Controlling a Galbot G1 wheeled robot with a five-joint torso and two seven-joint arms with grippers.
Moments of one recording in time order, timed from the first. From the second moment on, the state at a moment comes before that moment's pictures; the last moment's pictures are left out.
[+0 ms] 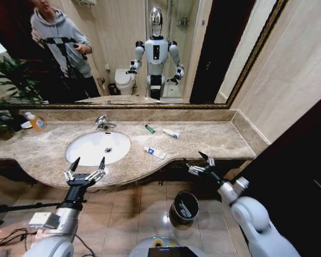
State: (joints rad) left arm 1.84 -1.36 -0.82 -2.47 -0.37 0.04 0.05; right arm -1.38 1.07 0.55 2.09 0.49 -0.14 -0.33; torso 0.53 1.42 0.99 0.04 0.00
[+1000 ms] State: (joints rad) left arm 1.84 -1.36 -0.82 -2.47 -0.37 0.04 0.05; right arm -0.65 1.17 -0.13 1.50 0.34 -0.14 -0.29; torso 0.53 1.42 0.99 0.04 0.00
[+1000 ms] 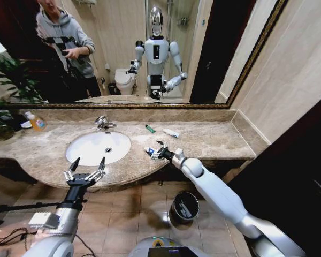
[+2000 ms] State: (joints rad) left arm 1.84 -1.36 -0.82 -2.47 -0.37 0.04 0.05; right arm -0.62 1.22 -0.11 1.35 0.30 -0.13 -0.30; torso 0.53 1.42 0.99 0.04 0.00
